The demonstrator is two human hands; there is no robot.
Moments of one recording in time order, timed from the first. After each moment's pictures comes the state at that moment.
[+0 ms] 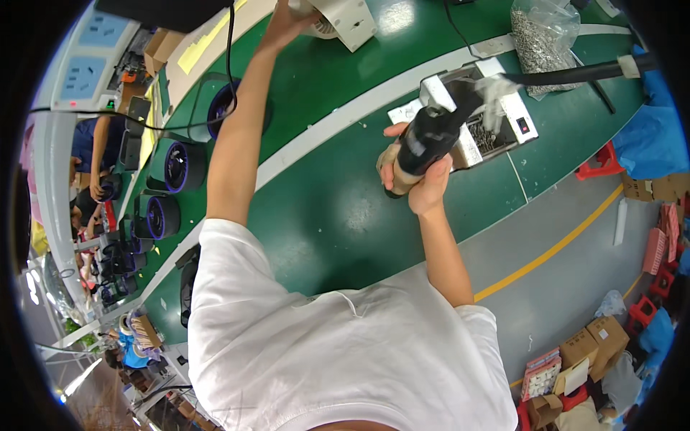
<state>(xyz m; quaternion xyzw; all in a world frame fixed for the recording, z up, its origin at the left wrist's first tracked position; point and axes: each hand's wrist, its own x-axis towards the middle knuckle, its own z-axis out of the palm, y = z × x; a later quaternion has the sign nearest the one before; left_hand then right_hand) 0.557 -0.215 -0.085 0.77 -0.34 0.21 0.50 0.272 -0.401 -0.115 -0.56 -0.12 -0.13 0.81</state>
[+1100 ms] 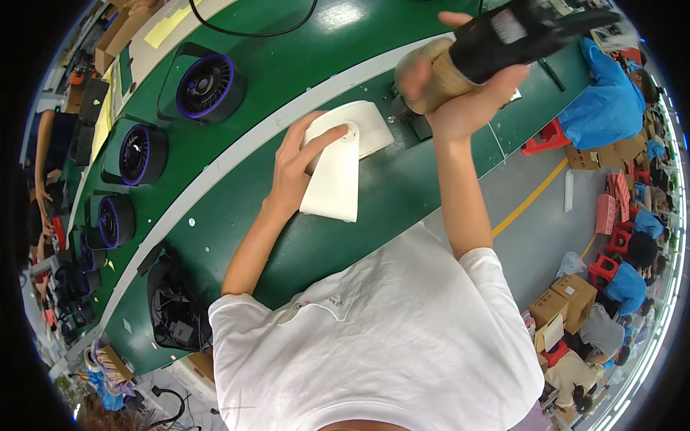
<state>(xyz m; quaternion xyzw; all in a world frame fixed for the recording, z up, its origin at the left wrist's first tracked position) 0.255 -0.163 -0.138 0.76 -0.33 0.25 0.50 0.278 -0.349 -0.014 -0.62 -0.11 -0.27 0.73</state>
